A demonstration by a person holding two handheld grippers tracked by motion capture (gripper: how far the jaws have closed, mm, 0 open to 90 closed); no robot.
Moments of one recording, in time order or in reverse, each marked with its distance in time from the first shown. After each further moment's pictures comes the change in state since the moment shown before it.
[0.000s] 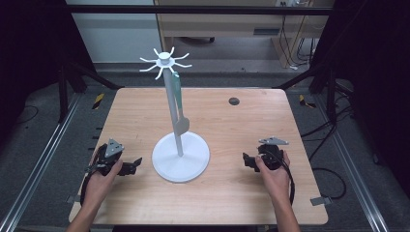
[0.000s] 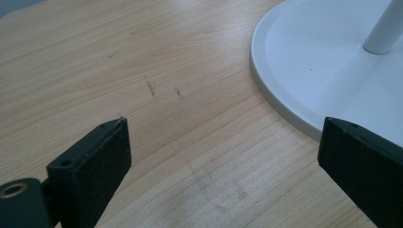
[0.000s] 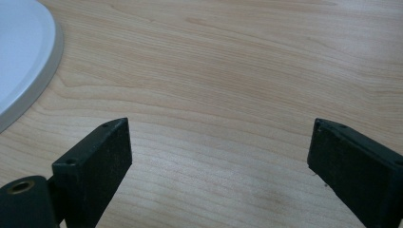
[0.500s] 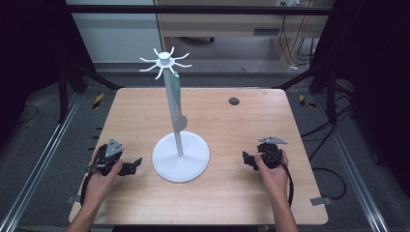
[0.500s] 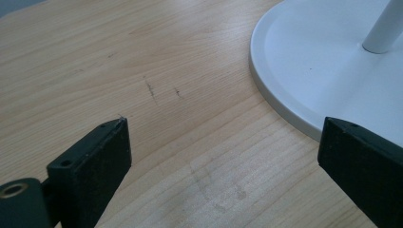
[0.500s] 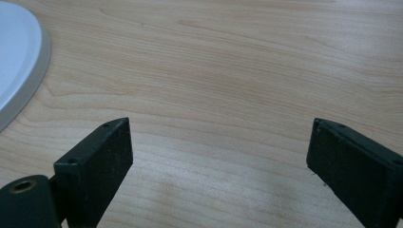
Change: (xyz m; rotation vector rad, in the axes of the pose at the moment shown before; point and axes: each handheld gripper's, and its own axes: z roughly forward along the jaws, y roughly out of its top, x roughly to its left) left arm -0.001 0.000 0.000 0.001 0.000 0.004; right arm -0.002 -0.001 0.010 -0.013 -0.006 0.030
